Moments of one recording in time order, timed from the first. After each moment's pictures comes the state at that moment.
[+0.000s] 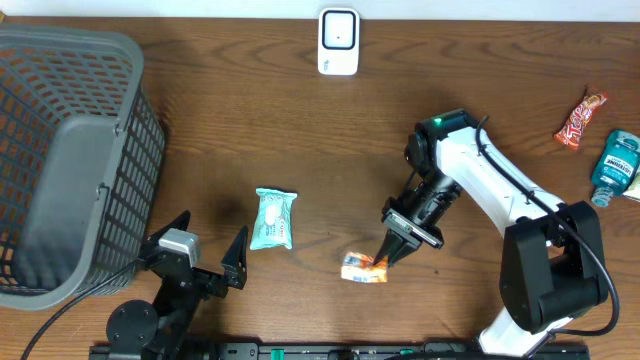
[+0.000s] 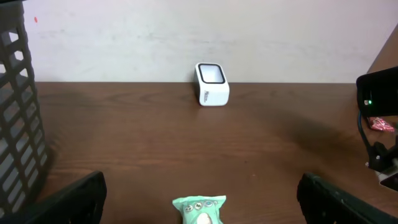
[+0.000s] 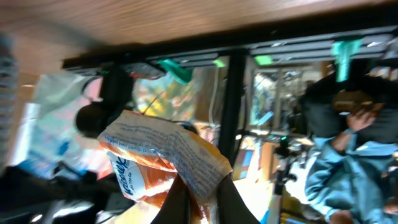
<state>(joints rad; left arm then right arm) -0.08 0.01 0.37 -0.50 0.26 -0.12 0.35 1.84 1.30 -1.70 -0.82 0.53</state>
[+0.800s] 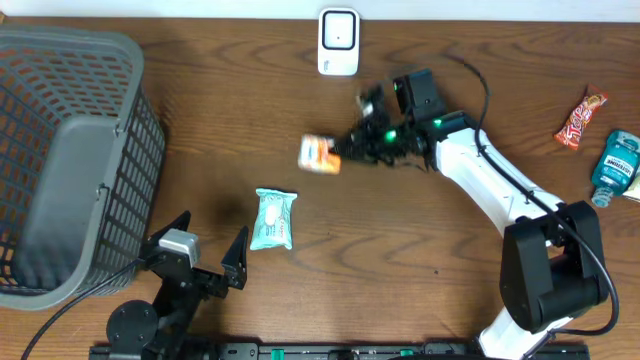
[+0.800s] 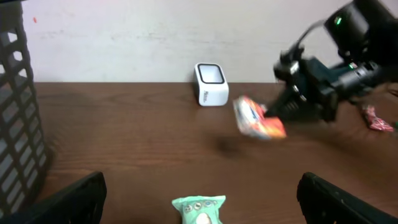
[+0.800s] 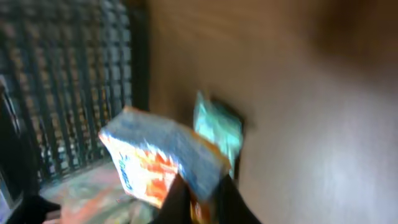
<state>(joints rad) -0.08 0.00 0.37 -0.50 0.26 -0.12 0.35 1.83 1.29 -0.38 -0.79 0.53</state>
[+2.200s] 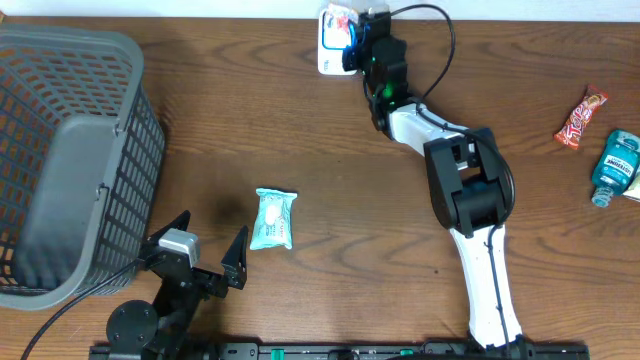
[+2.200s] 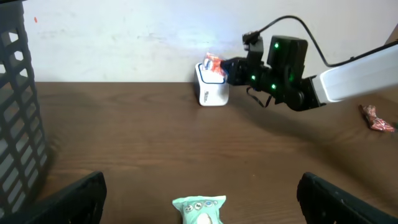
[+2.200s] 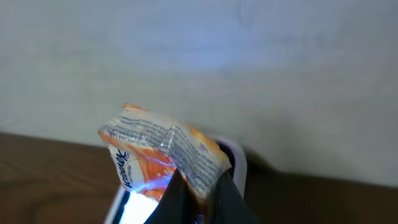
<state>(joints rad) -0.08 0.01 0.37 -0.50 0.26 -0.12 0.33 2.51 1.74 0.66 0.01 0.17</state>
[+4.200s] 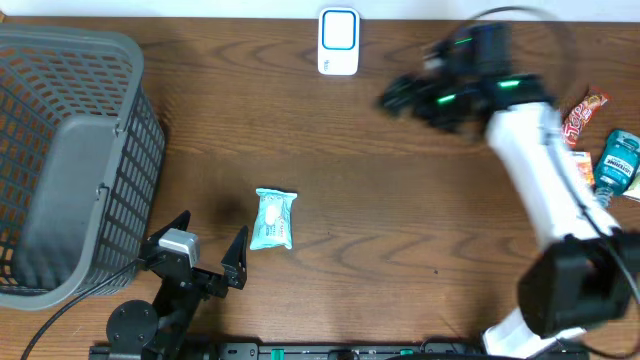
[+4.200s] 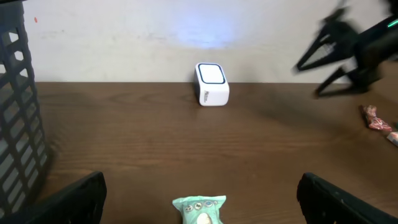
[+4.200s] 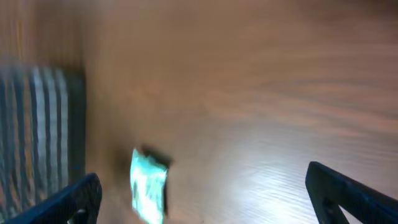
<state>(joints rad) -0.08 0.01 0.37 -0.50 0.26 -0.12 0.23 1.79 1.53 -0.79 -0.51 0.36</state>
